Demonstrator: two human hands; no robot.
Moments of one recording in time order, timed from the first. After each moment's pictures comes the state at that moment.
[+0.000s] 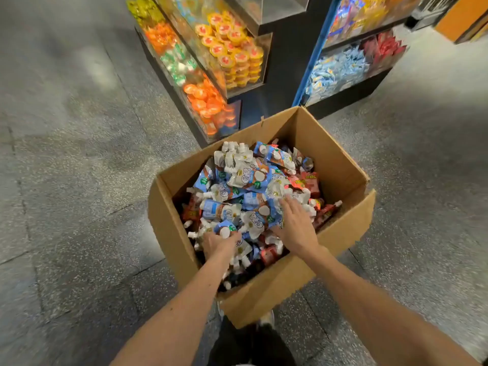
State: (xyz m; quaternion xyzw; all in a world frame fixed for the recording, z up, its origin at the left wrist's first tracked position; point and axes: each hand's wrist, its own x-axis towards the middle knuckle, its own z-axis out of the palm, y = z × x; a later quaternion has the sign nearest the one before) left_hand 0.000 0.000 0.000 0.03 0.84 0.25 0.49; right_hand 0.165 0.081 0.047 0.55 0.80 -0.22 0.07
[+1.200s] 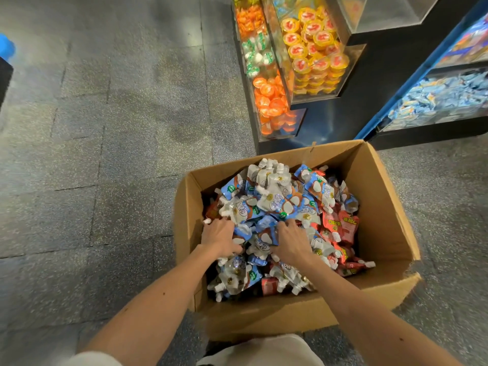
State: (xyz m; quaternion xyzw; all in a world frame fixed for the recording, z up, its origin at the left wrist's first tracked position) left_hand -0.048 0.048 0.043 0.41 0.84 -0.09 0.35; right_hand 0.108 0.162 0.044 0.36 0.86 -0.22 0.27
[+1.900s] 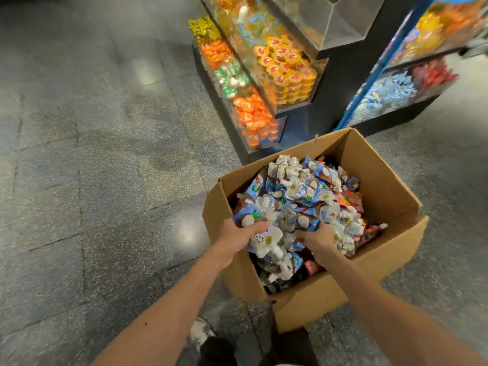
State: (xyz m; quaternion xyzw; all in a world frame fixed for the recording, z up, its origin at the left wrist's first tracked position) left_hand -0.112 -0.041 0.099 0.12 0.70 0.39 0.59; right_hand 0.081 0.058 0.065 0.70 0.43 -0.55 -0.13
